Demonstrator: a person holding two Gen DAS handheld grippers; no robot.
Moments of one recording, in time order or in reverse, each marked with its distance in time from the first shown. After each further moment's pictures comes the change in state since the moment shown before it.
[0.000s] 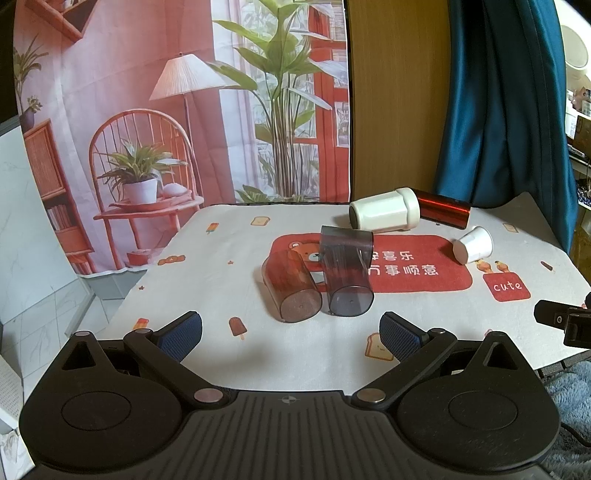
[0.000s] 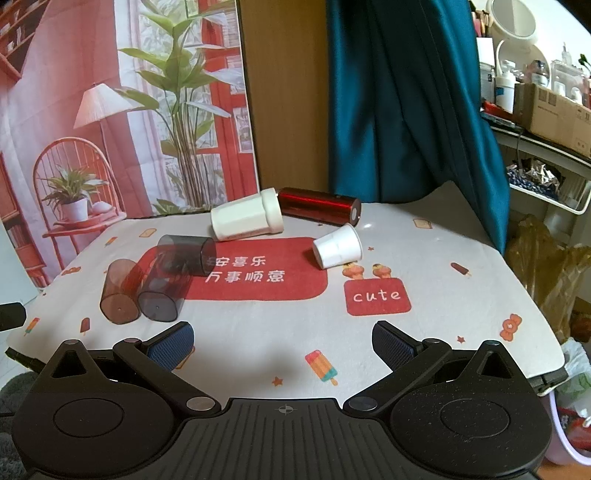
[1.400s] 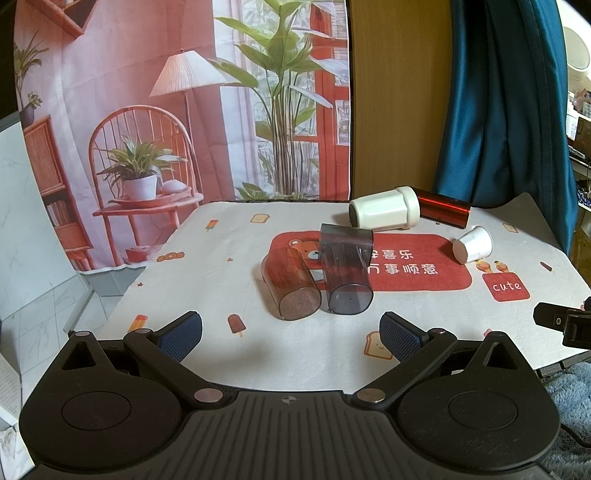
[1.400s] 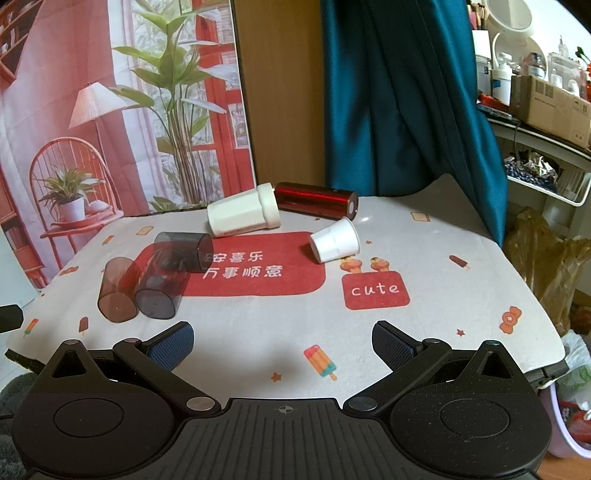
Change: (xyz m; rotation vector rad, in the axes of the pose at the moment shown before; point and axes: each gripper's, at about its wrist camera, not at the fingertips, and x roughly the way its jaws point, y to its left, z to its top) left arm 0.000 0.000 -0.002 -0.005 0.008 -0.002; right arm 0.002 -0.003 0.000 0.021 0.020 -0.003
